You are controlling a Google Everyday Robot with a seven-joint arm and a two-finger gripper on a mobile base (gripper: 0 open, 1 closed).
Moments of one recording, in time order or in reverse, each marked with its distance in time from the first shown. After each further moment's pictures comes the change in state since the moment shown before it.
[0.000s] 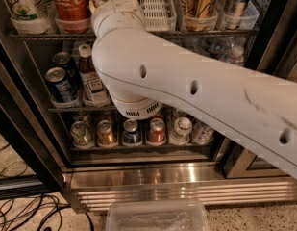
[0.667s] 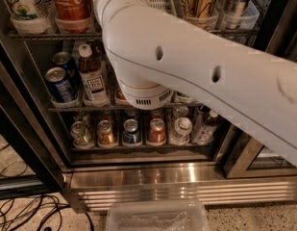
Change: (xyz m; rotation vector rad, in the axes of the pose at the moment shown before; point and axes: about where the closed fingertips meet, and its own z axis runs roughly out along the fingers) arm -0.031 -0.009 -0.006 -0.039 -0.024 0.076
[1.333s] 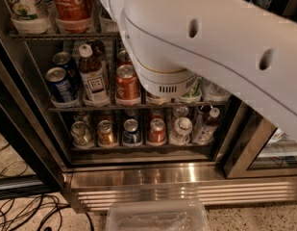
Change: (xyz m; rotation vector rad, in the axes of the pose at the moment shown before) arm -0.042 -0.007 -0.018 -0.077 -0.038 0.095
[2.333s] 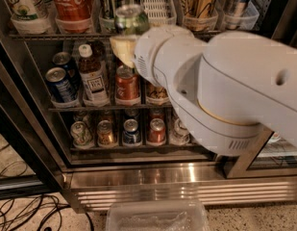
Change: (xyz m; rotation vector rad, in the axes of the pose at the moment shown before) arm 0.102 -0.010 -0.077 -0.173 0.258 -0.073
